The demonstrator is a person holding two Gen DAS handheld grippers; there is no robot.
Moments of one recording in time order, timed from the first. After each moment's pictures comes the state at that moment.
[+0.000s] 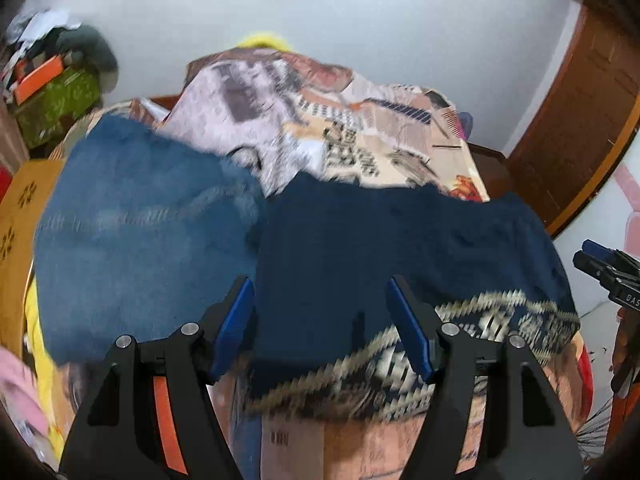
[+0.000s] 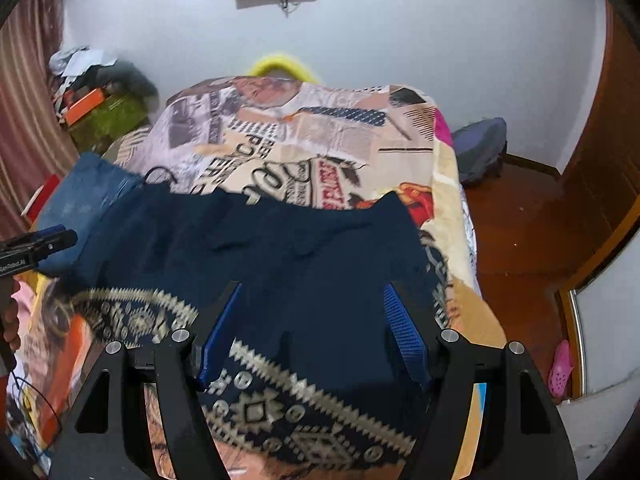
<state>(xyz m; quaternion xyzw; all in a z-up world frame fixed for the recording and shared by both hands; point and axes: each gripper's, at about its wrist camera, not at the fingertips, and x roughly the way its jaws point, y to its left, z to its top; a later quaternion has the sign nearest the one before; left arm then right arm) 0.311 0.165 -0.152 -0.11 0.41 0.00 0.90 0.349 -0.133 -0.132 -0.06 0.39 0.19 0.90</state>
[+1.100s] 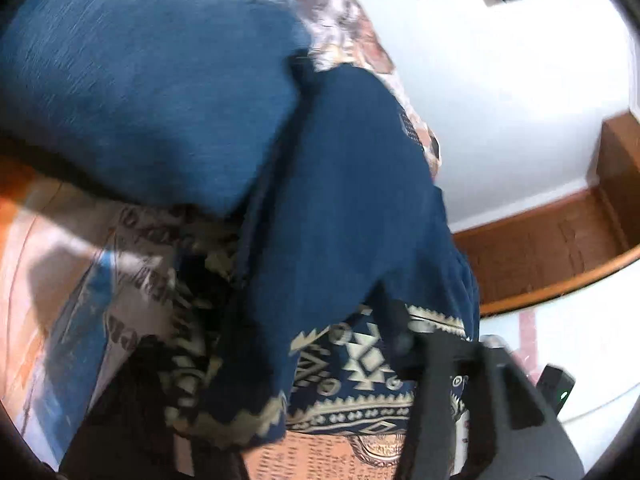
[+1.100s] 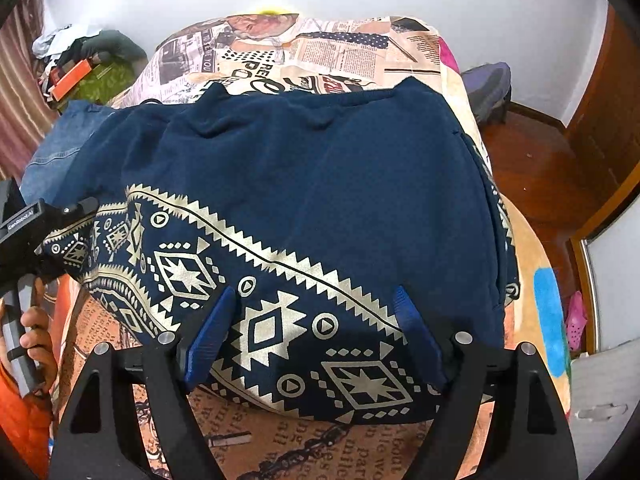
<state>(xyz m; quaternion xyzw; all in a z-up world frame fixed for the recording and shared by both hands) 0.320 0.175 -0.264 -0.44 0.39 -0.06 0.81 0.326 -0.125 -0.204 -0.05 0.47 0.17 0.87</state>
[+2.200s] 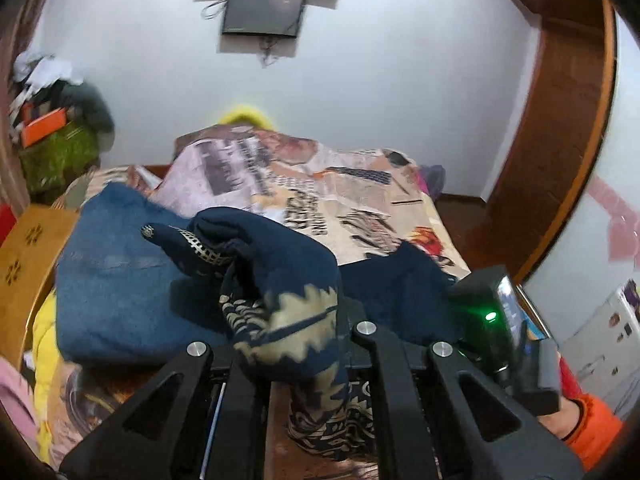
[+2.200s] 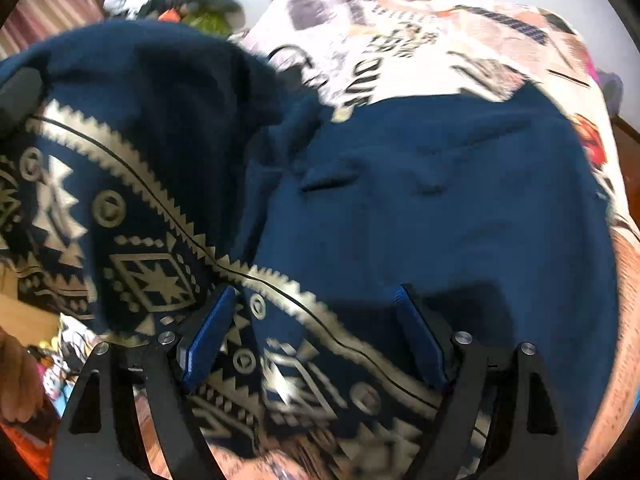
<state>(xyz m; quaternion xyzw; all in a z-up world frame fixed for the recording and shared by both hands) 0.277 0.105 -0.103 -0.09 0.28 -0.03 0.95 0.337 0.004 -0.219 -0.04 0.51 0.33 0.79</state>
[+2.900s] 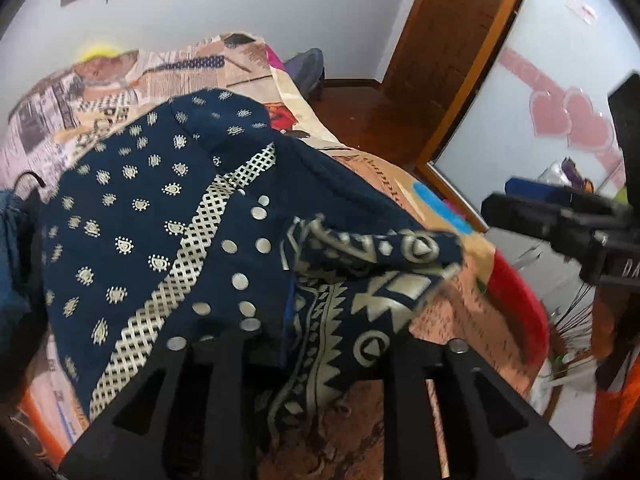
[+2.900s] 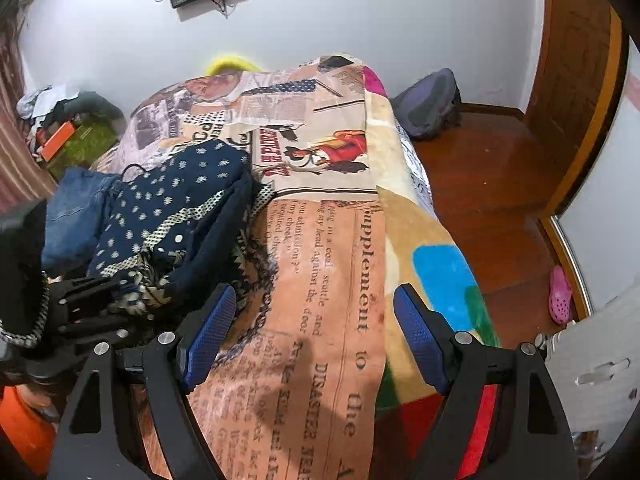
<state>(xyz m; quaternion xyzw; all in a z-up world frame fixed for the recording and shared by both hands) 0.310 -0.074 -0.190 0.00 0.43 -0.23 0.87 0.276 -0.215 -0.147 0.02 0.42 0.12 0.90</state>
